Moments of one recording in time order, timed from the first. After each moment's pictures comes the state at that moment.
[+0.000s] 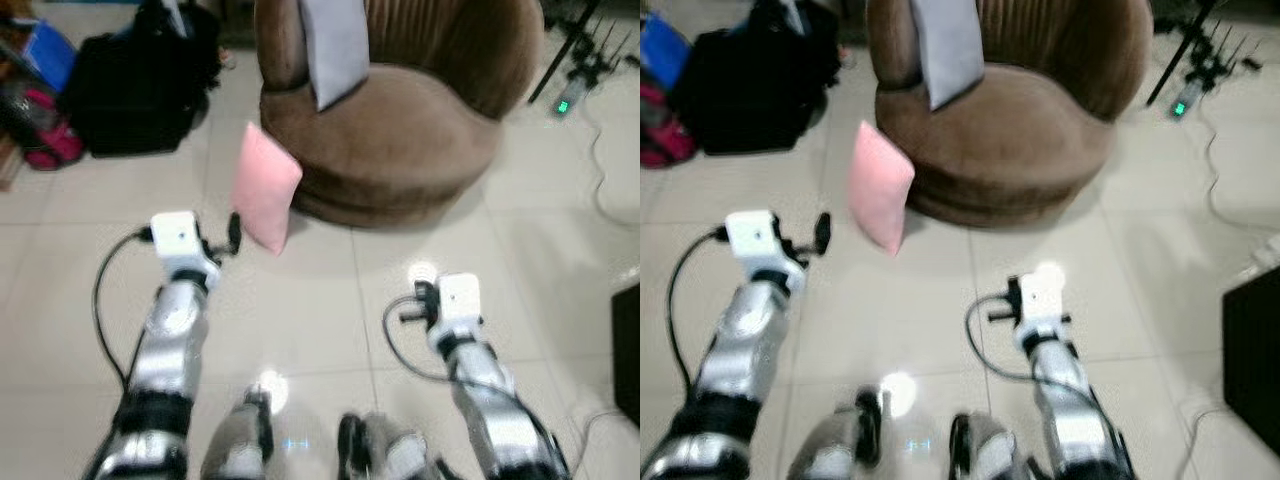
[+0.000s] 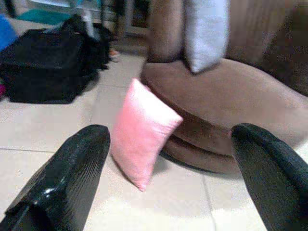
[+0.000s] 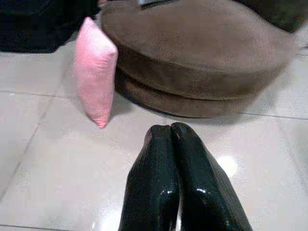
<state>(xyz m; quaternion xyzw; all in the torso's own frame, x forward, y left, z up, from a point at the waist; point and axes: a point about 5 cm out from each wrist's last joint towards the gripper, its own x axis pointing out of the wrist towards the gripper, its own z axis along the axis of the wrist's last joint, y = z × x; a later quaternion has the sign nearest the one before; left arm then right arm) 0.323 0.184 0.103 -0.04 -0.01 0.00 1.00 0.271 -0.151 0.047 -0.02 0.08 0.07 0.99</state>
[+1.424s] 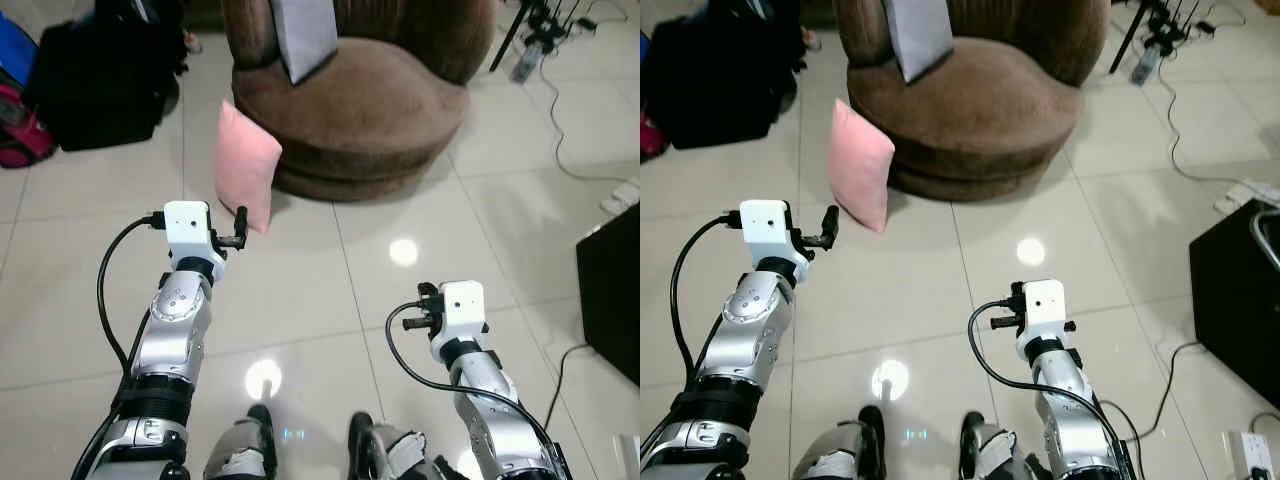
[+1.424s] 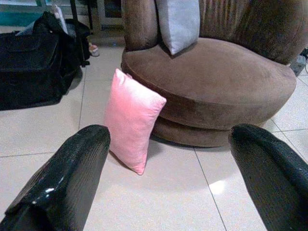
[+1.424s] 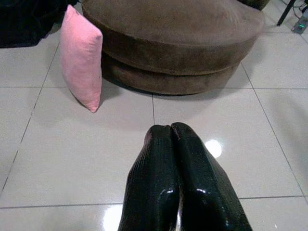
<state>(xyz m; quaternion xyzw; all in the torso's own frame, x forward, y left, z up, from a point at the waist) 0.335 0.185 0.113 0.00 0.00 0.00 1.00 0.265 -0.150 0.046 -0.02 0.09 0.07 0.99</state>
